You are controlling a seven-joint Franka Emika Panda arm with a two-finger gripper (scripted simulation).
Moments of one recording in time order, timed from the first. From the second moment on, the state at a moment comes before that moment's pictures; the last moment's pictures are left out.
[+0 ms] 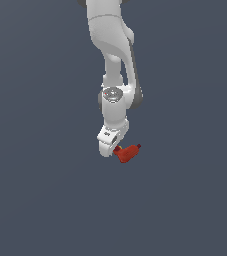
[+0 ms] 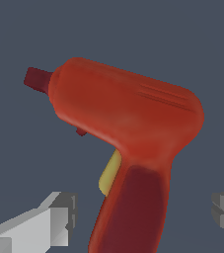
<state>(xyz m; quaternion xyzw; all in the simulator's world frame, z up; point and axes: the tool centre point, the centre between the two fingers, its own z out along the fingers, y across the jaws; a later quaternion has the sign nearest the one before) -0.022 0.016 0.057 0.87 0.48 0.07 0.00</state>
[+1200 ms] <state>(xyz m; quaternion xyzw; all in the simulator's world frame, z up) -0.020 0.020 0.027 0.86 0.50 0.07 0.00</state>
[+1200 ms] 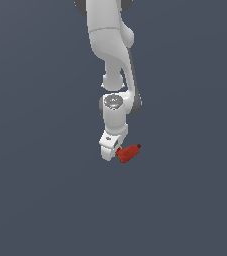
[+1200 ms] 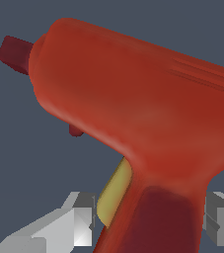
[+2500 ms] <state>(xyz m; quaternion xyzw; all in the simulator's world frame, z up) 0.013 0.017 0.093 0.86 0.50 0.07 0.00</state>
